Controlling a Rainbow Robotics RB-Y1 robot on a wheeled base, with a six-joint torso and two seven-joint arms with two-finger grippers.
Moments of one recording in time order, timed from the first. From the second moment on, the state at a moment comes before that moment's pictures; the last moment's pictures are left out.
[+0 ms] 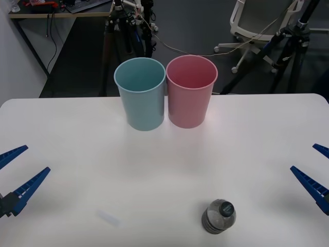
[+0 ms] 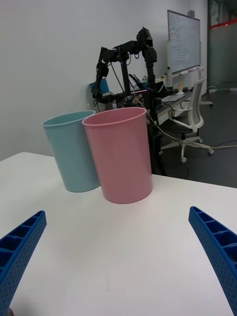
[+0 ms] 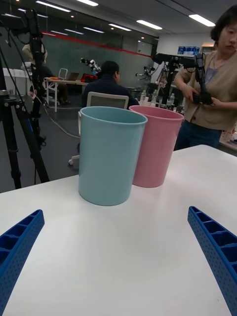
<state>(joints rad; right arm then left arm) 0.35 -0.40 -0.52 -1.66 0.96 -1.22 0.00 0.35 0.40 0.52 -1.66 -0.96 -1.22 0.00</state>
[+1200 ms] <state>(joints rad) 0.48 -0.51 -0.40 -1.64 0.83 -1.30 0.40 0.35 0.40 0.52 -1.66 -0.96 -1.22 0.00</state>
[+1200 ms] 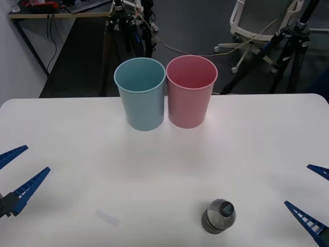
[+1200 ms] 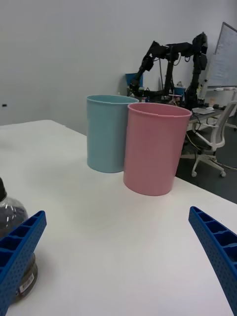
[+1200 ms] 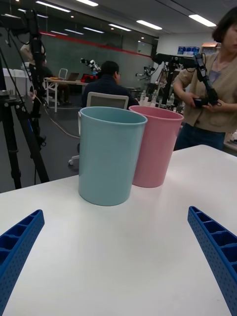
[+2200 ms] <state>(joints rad) 0.39 -0.59 -0.17 -1.35 0.86 -1.42 0.63 0.35 0.40 0.52 -1.66 -0.96 -1.22 0.00</state>
